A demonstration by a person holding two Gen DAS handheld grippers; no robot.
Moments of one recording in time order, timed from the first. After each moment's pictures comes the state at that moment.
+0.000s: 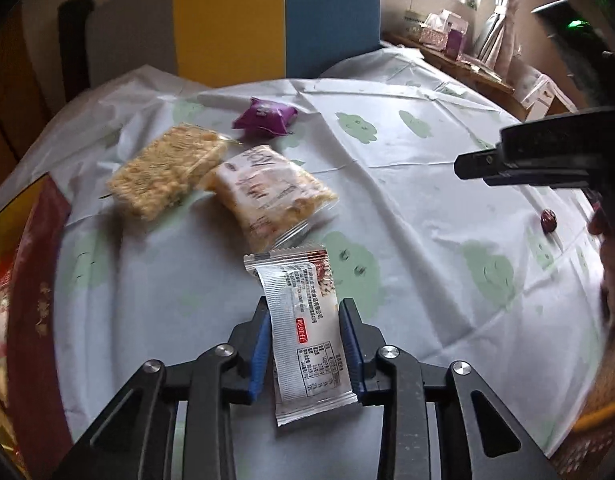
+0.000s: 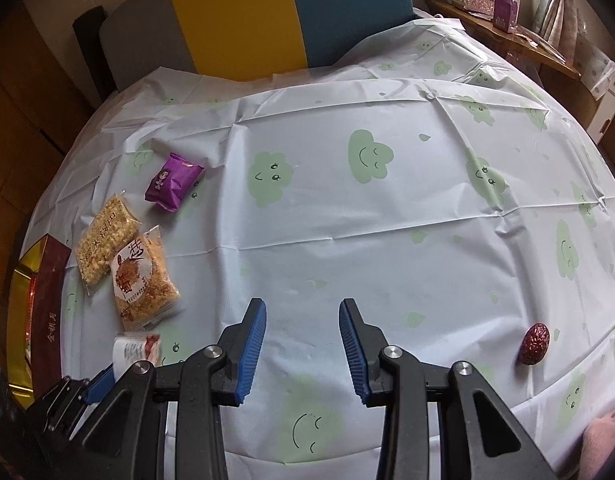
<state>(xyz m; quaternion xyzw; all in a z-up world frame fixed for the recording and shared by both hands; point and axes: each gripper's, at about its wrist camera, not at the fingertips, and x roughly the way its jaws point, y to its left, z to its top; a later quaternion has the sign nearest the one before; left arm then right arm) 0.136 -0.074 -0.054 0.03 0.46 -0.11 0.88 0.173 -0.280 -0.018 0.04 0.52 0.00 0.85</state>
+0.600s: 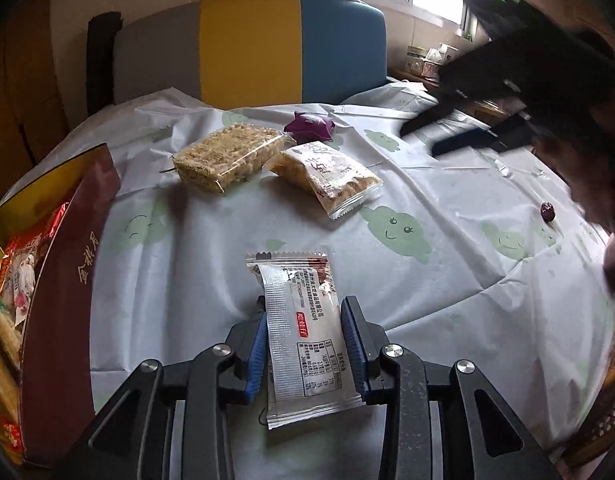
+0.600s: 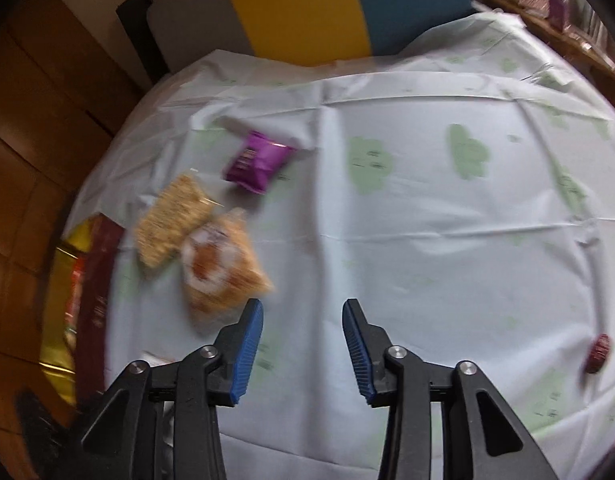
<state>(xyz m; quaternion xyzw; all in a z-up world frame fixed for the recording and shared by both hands) 0.092 -0.024 -0.074 0.01 0.39 -0.11 0.91 0.186 -0.226 -0.025 0.07 0.53 0.11 0.83</state>
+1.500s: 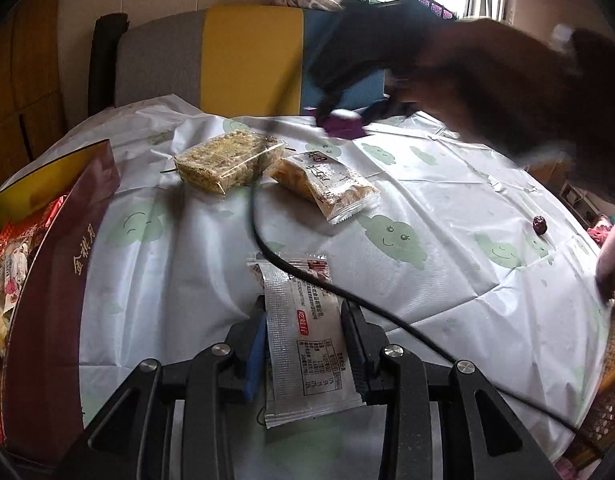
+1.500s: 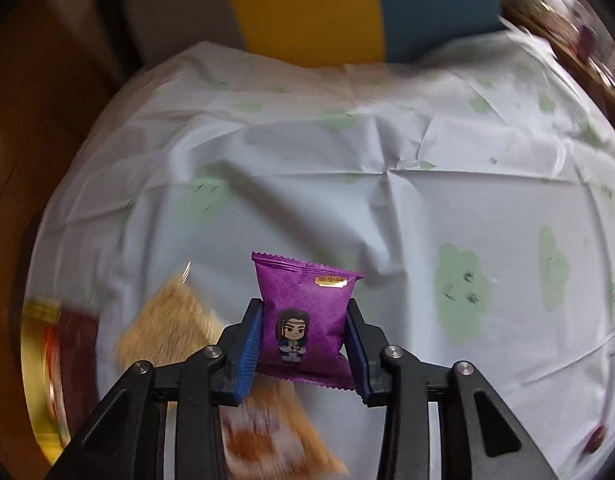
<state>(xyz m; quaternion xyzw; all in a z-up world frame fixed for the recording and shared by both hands) 0.085 -0.019 -0.079 -0.02 0.37 -0.12 0.92 0.296 -0.160 -0.034 0.00 0.55 0.07 0.83</state>
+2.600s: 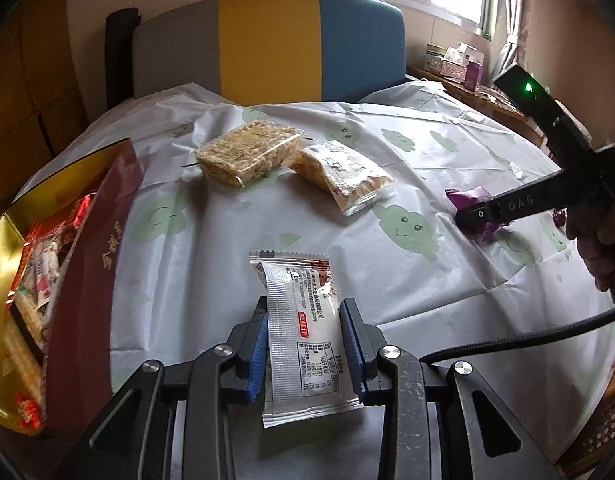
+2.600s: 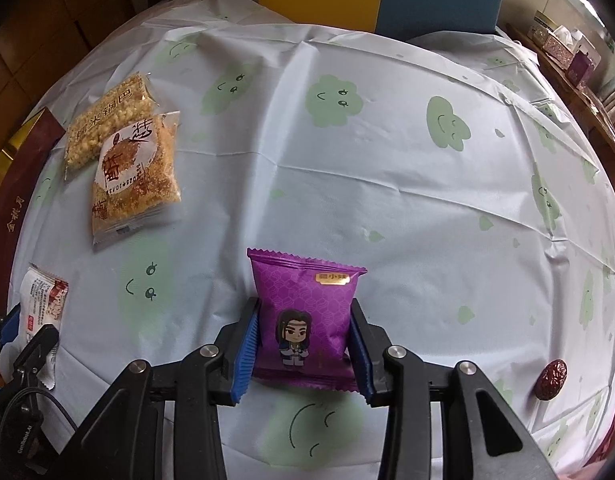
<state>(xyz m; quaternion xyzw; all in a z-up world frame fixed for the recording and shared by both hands) 0.082 -0.024 -0.063 0.01 0.40 -0.07 0.91 0.168 -0.252 -0.078 -0.11 0.57 0.07 0.81</state>
